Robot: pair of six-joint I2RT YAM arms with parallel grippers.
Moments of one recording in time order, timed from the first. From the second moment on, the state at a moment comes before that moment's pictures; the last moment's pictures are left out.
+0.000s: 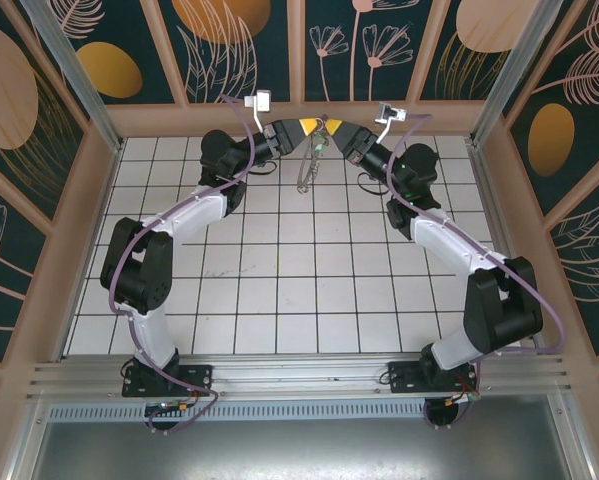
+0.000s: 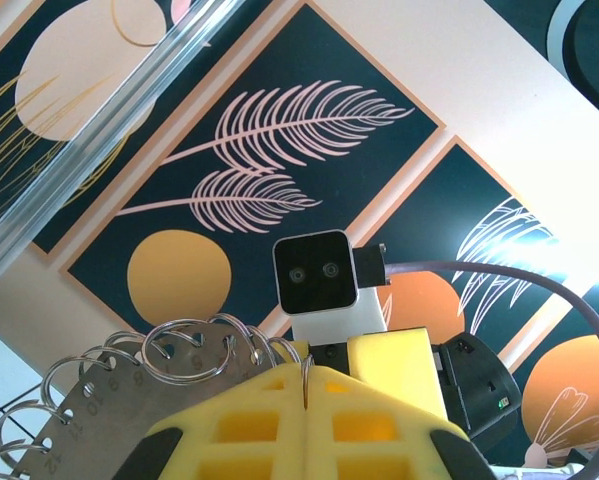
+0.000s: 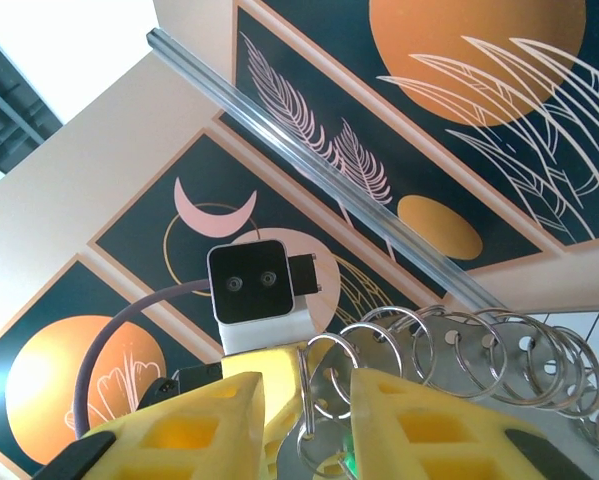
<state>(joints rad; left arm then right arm) -0.45 1.87 1.39 1.00 0.80 -1.17 0.38 1.51 1.07 0.81 -0.57 1.11</state>
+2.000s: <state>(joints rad) -0.44 1.79 1.40 0.75 0.79 -0.96 0.28 1.61 1.27 0.65 -0.82 0.99</state>
